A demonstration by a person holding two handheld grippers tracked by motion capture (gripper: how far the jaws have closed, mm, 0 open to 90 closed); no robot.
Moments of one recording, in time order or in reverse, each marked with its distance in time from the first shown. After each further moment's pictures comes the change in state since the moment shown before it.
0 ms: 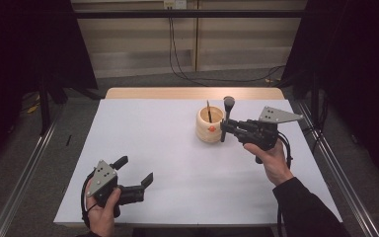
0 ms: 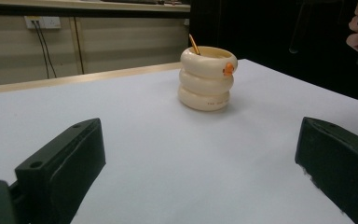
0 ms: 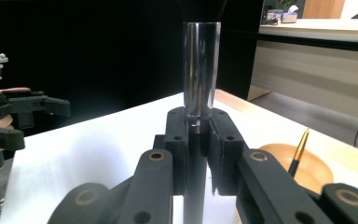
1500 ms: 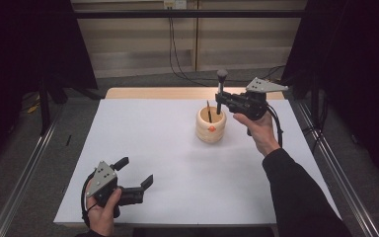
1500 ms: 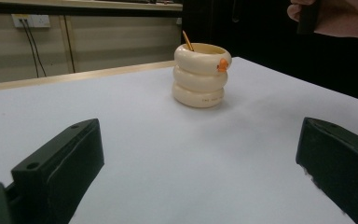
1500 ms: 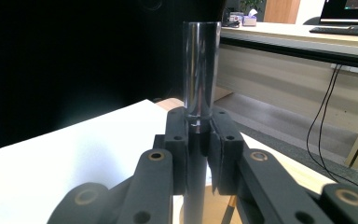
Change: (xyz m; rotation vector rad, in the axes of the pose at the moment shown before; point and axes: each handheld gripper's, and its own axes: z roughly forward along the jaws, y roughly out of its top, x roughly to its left) left arm 0.004 -0.005 0.002 0.001 -0.041 0.004; right arm -0.051 0.032 0.050 0.013 -0.130 -0.022
